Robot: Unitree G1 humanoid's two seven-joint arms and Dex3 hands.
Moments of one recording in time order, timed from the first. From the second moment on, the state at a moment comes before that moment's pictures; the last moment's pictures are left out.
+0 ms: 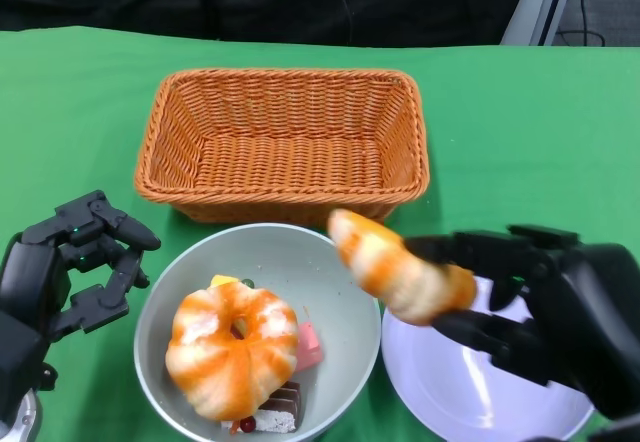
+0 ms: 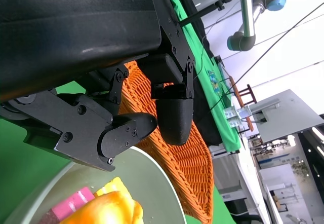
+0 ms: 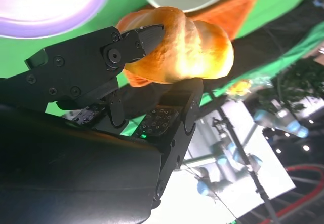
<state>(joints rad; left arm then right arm) -0.23 0.19 0.17 0.65 -0.09 -0.73 -0.24 0.21 -0.22 0.22 -0.65 -0.71 0.01 0.01</state>
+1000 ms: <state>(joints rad) -0.23 0.20 0.17 0.65 -0.13 -0.73 -0.25 0.26 -0.30 0.09 -0.21 -0.76 -0.31 -0.25</state>
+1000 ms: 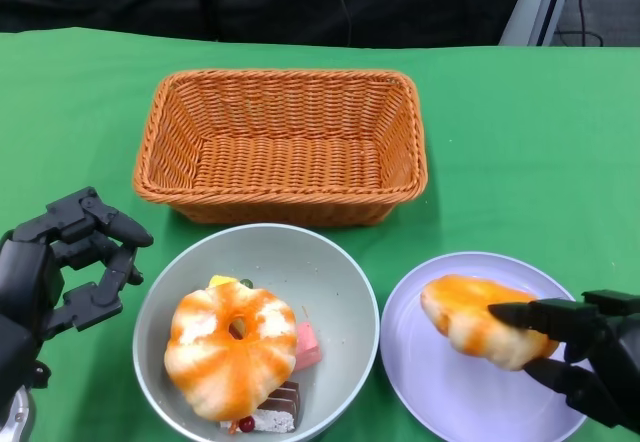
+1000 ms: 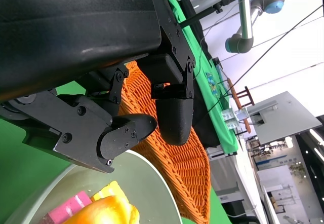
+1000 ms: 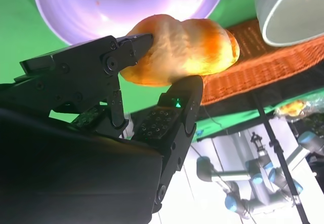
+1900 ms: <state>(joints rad) -0.20 0.20 0.17 0.58 -0.13 -0.70 -0.25 0.25 -0.32 0.25 -0.24 -0.93 -0.09 -0.06</state>
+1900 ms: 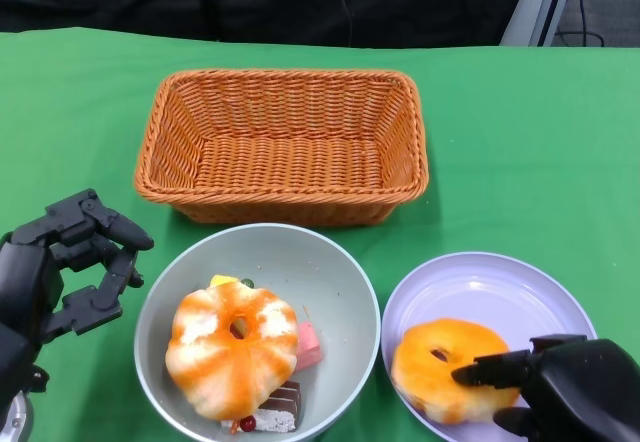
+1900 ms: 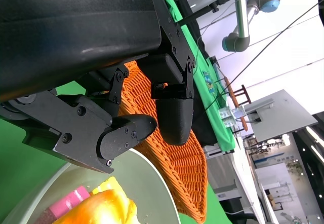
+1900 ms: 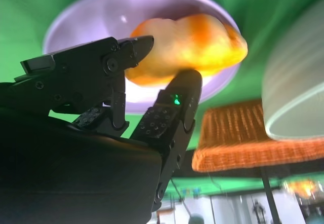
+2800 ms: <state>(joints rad) -0.20 0.20 0.17 0.57 -0.12 -0.69 -0.25 0.30 -0.33 0.29 -0.49 -1.15 0.15 0.28</state>
